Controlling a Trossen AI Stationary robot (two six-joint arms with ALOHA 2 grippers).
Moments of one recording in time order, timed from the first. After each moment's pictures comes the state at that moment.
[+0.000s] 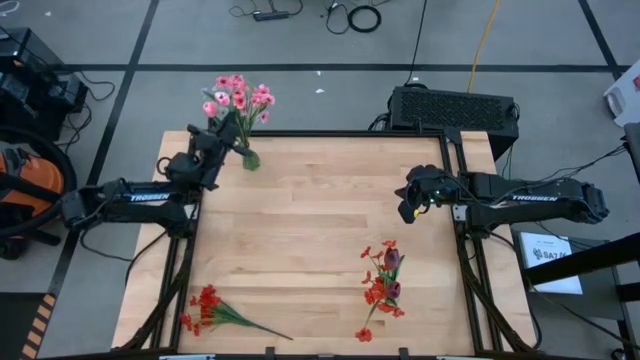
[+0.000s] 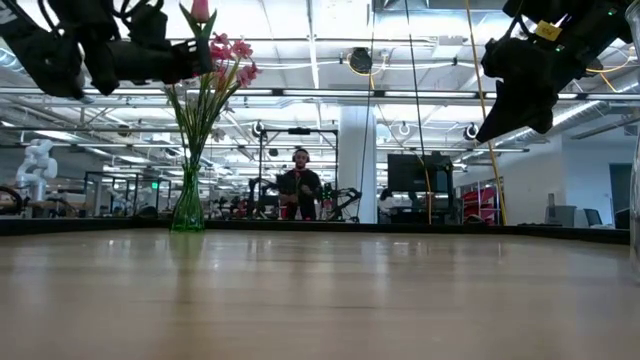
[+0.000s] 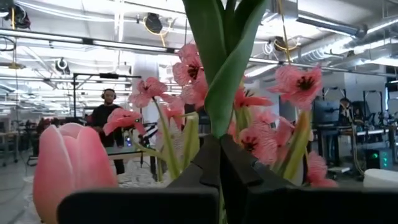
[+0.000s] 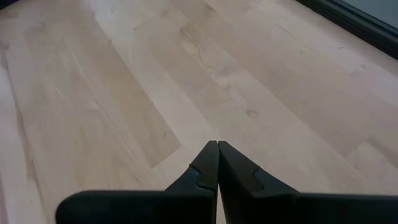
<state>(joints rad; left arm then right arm) 0.54 1.02 0.26 1.28 -0.50 0.31 -0.14 0.80 0.59 -0.54 0.22 0.46</state>
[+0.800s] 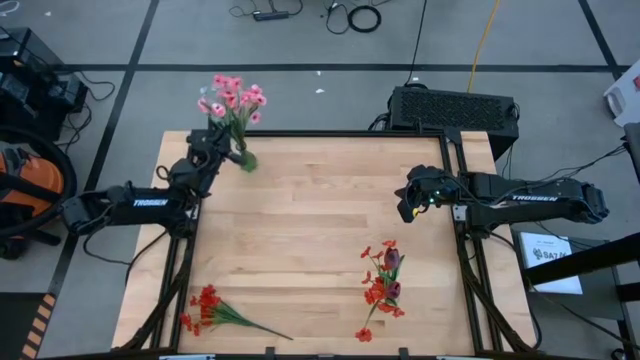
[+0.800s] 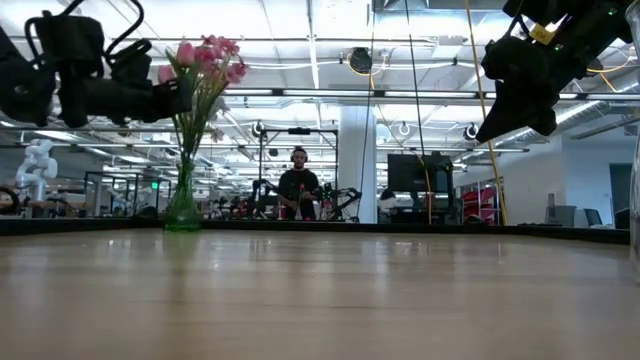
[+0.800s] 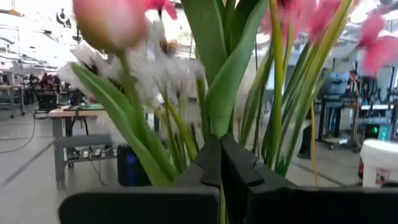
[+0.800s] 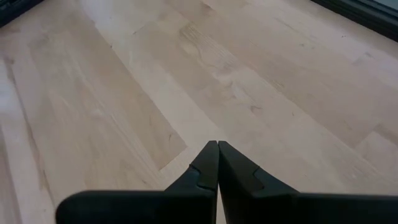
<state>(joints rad) 0.67 1.02 0.06 1.27 -0.44 0.11 -0.14 0.80 0.59 -0.54 0.21 0.54</state>
